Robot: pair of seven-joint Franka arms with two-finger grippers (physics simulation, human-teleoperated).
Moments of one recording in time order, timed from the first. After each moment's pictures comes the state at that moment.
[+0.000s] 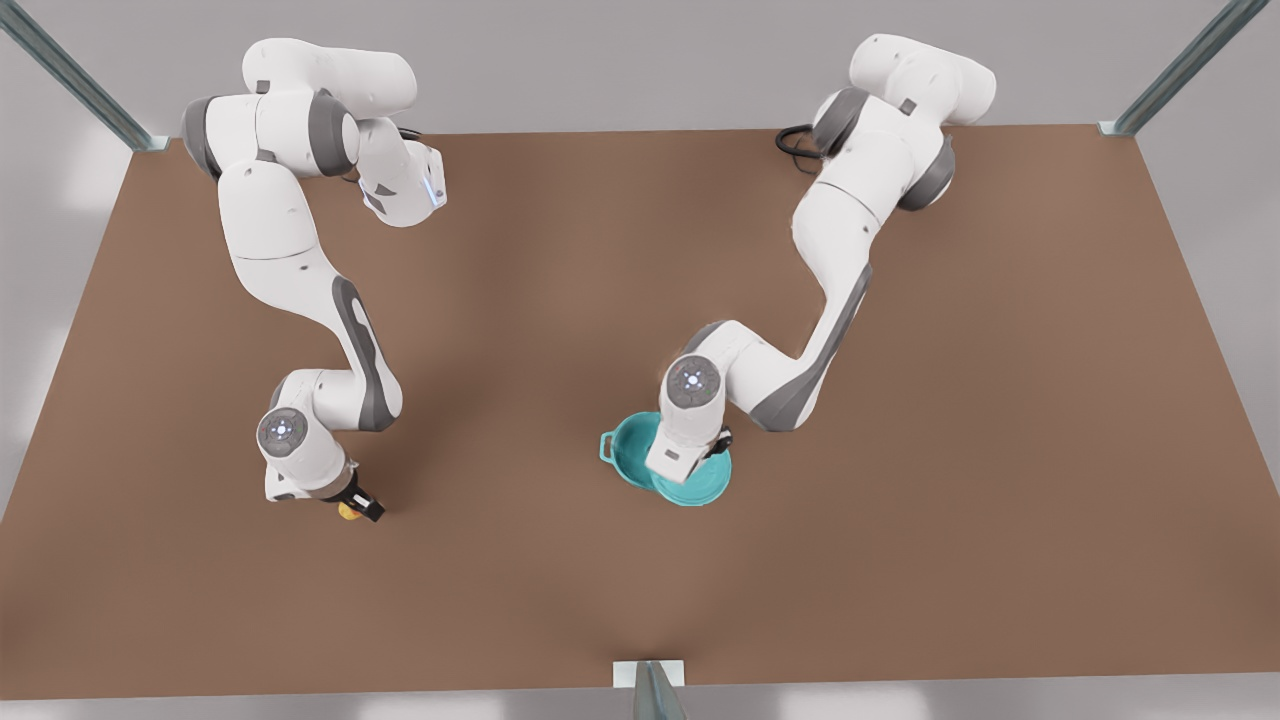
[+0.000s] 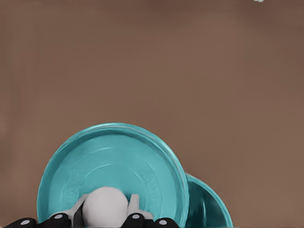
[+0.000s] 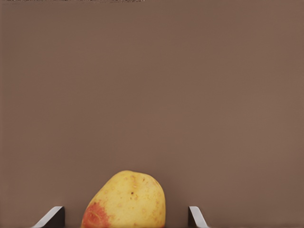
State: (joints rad) left arm -0.41 0.95 -0.26 -1.02 0.32 1.95 -0.97; right arm 0.13 0.74 -0.13 -1.78 0.05 2.65 0.56
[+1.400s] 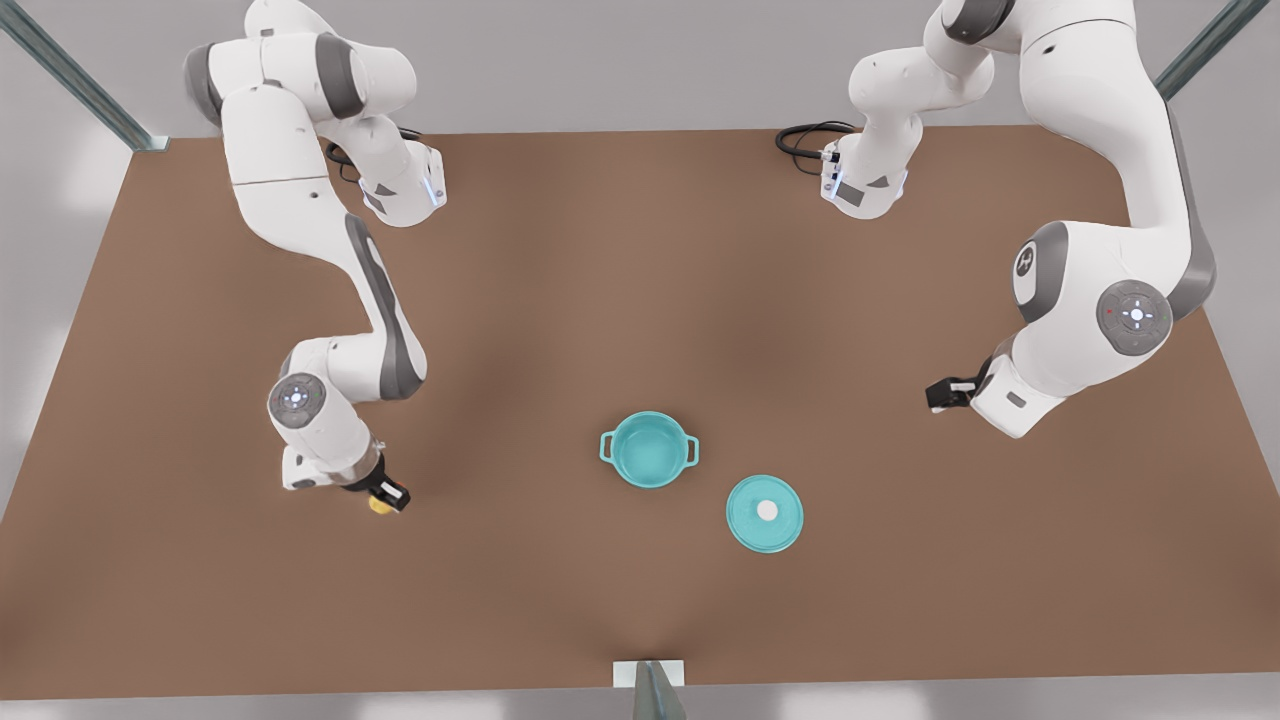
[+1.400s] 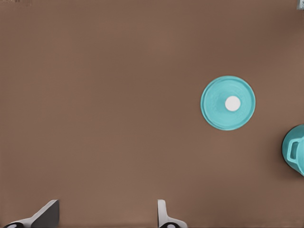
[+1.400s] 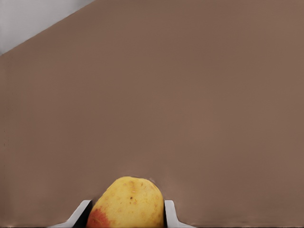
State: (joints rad) left arm 0.12 0.29 -0.26 -1.51 0.07 1.72 -0.17; right arm 0.29 0.52 -0.13 -1.74 0.06 2.44 0.66
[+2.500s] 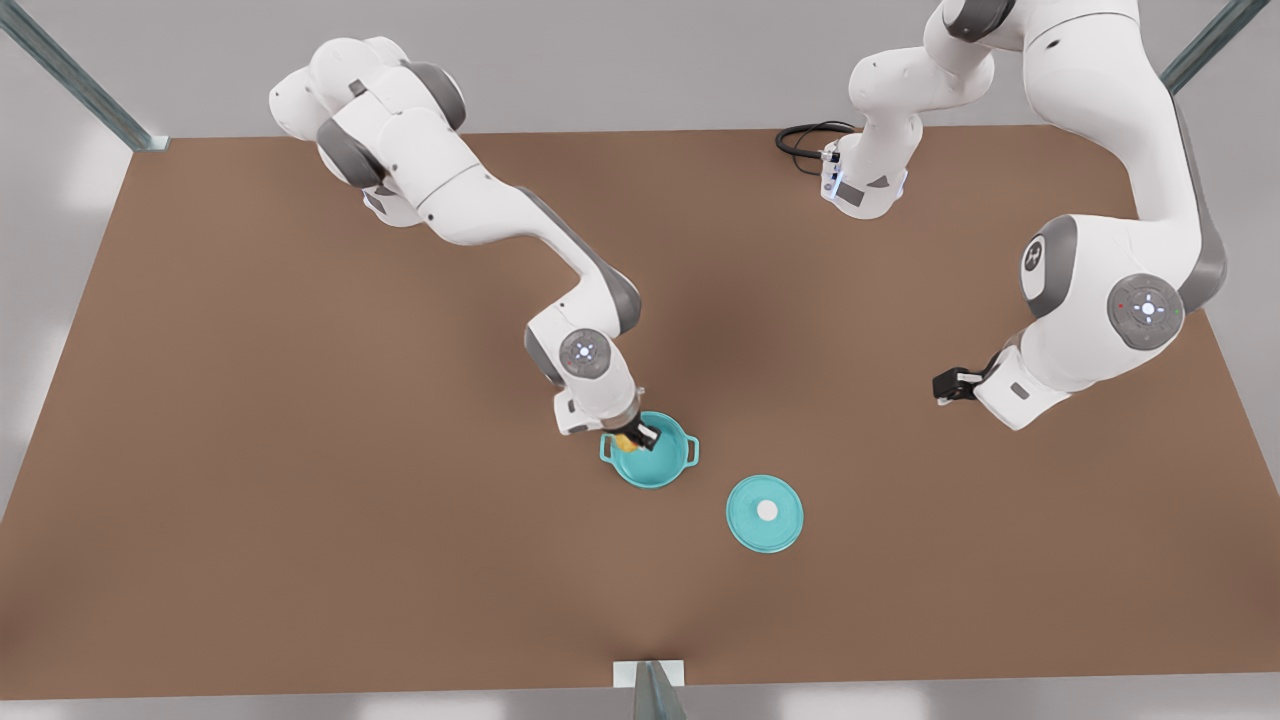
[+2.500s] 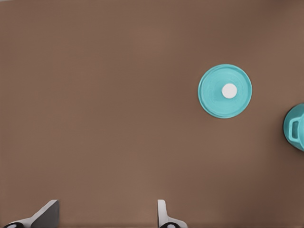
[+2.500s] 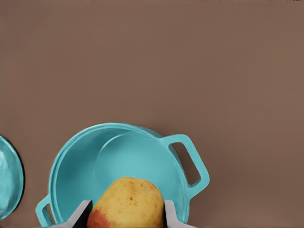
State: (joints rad) left arm 0.12 0.28 -0.26 -1.50 0.08 1.70 -0.05; right arm 0.63 0.84 0.08 -1.27 0.04 2.30 1.23
